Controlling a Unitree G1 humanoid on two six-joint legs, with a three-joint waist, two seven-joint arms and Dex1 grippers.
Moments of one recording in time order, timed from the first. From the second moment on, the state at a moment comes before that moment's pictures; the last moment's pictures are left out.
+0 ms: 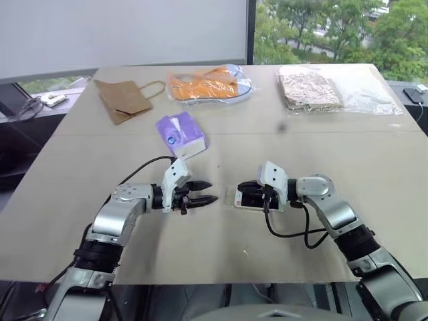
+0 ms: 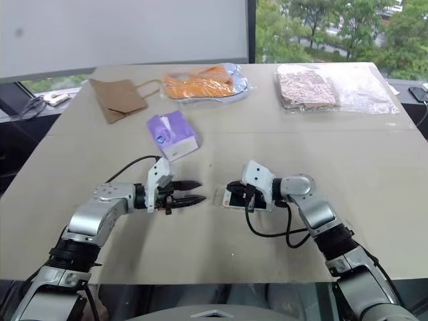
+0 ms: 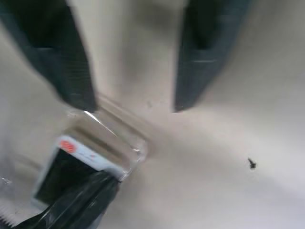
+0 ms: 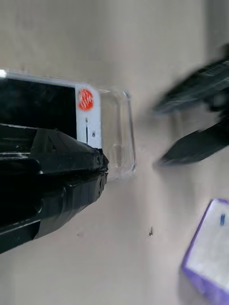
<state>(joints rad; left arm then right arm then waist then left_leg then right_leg) -0.30 0.62 -0.11 0.07 -0.34 0.38 -1.14 -0.42 -0.35 0.32 0.05 0.10 0.27 0.98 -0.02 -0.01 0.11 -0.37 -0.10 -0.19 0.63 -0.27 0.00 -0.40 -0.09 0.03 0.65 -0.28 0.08</state>
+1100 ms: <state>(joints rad) -0.27 0.60 -0.12 0.01 -0.40 0.32 -1.20 -0.43 -0.63 0.33 -0.37 0.23 0.47 1.13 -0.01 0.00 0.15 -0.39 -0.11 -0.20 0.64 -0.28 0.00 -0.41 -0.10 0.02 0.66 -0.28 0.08</state>
